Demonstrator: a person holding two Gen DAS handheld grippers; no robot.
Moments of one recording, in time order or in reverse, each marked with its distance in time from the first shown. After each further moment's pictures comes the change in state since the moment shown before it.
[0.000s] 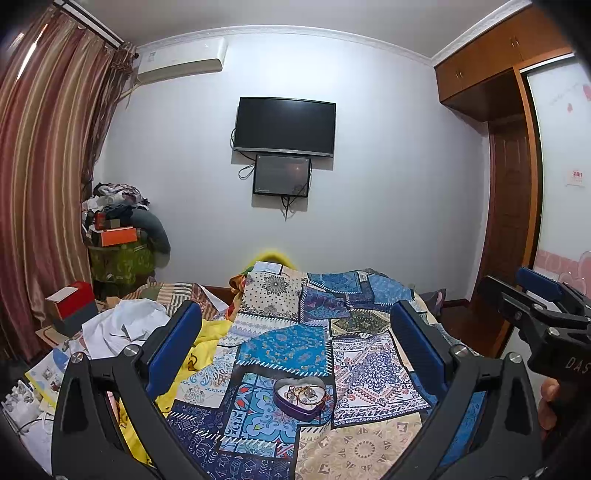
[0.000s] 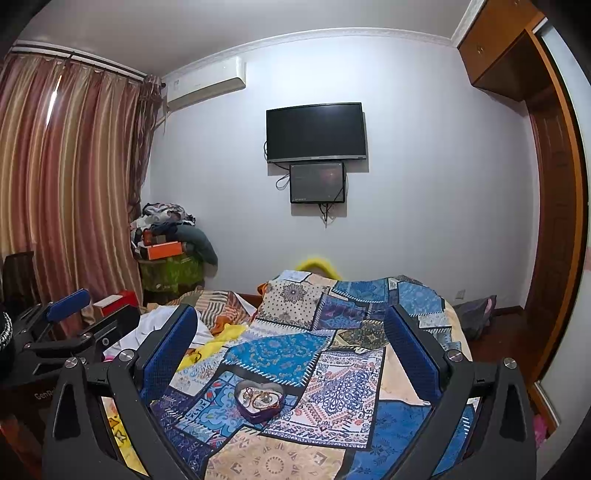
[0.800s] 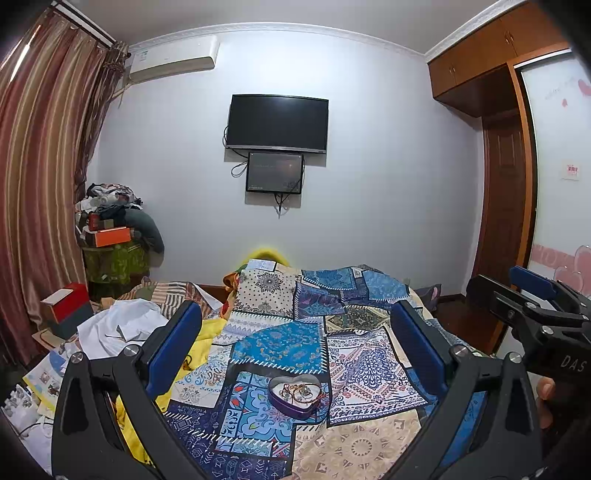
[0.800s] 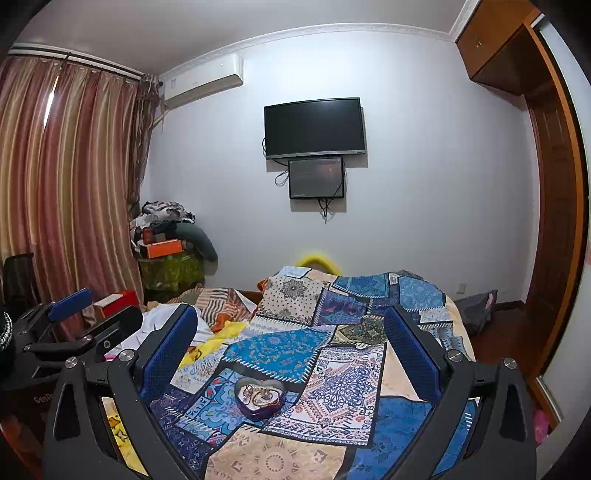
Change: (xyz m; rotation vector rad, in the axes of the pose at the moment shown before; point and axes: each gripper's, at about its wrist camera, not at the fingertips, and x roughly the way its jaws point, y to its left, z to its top) left arm 0.004 -0.002 0.000 0.016 0.011 -0.027; right arm 0.004 -0.003 -0.001 0.012 0.015 0.001
